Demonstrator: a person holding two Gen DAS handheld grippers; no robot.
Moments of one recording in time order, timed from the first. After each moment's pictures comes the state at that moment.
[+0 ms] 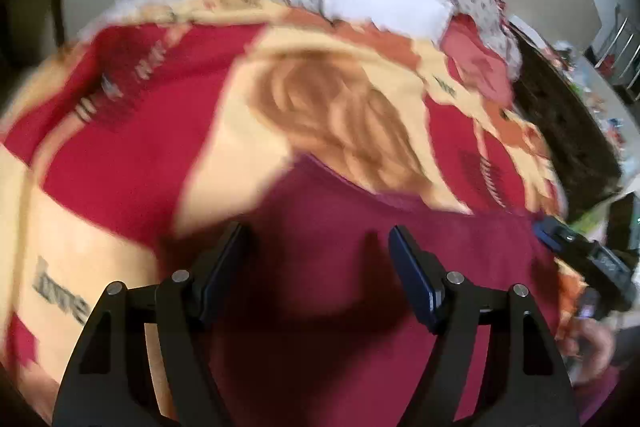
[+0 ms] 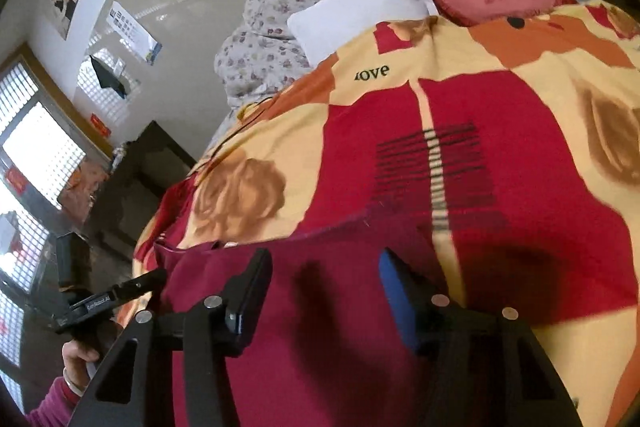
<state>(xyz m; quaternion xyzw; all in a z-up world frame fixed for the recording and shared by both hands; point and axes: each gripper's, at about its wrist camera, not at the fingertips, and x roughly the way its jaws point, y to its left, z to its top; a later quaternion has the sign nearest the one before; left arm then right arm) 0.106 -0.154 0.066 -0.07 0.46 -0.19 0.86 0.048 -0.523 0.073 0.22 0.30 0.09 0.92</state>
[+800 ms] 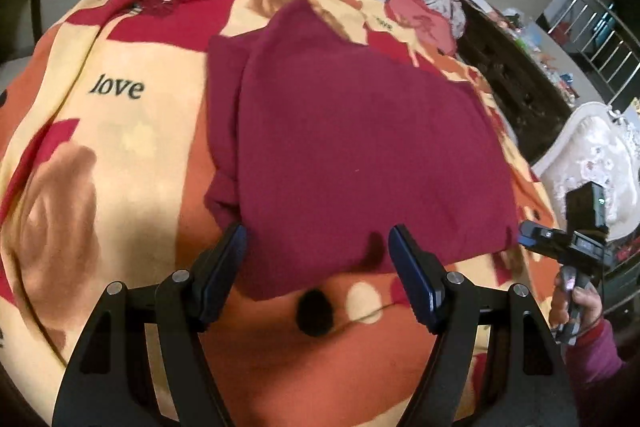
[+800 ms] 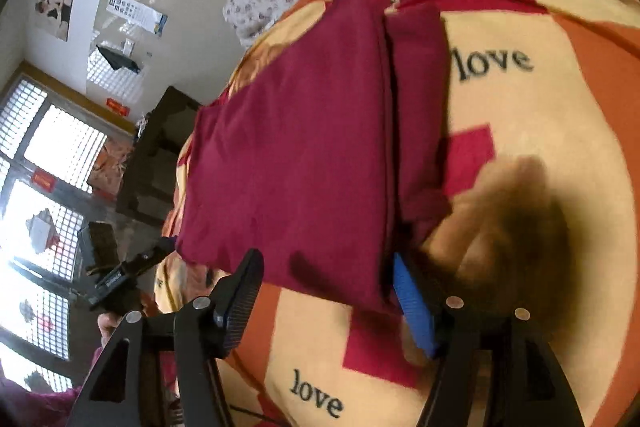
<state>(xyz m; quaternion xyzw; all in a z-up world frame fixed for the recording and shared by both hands) -0.052 -0.086 0.052 -0.08 0.48 -0.28 0.83 -0.130 -0.495 0.009 0.28 0.37 0.15 0.87</state>
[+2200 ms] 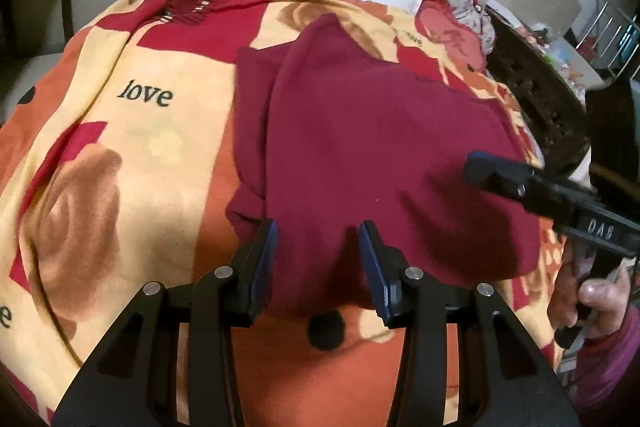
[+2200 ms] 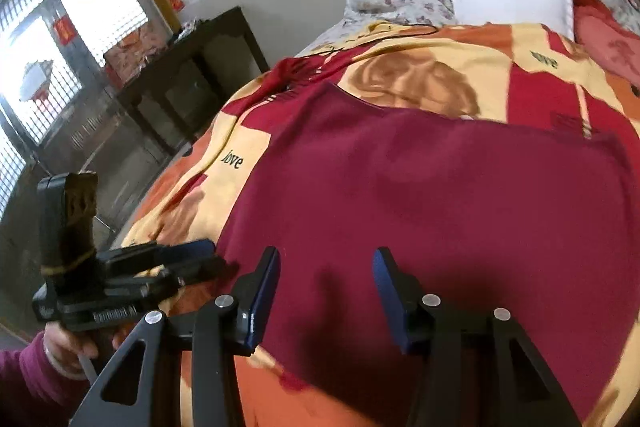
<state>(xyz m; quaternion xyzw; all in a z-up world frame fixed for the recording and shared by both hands) -0.047 -0.088 0.056 -0.07 0.47 -0.23 0.85 -0.010 -0.313 0.078 0.03 0.37 0.21 0.90</state>
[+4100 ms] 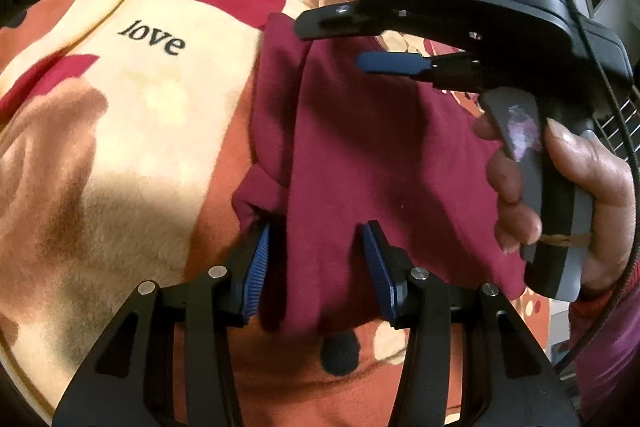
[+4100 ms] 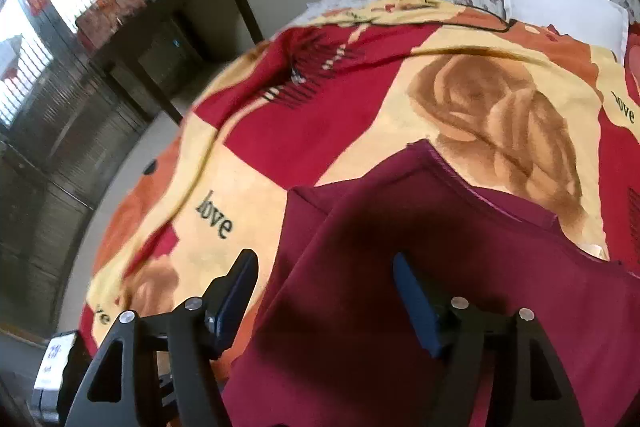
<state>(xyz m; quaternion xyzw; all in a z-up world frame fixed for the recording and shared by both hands) -0.039 -0.064 0.014 -0.18 0.47 -0.25 0.83 0.129 -0.198 0.072 -0.02 0.45 0.17 0.88</state>
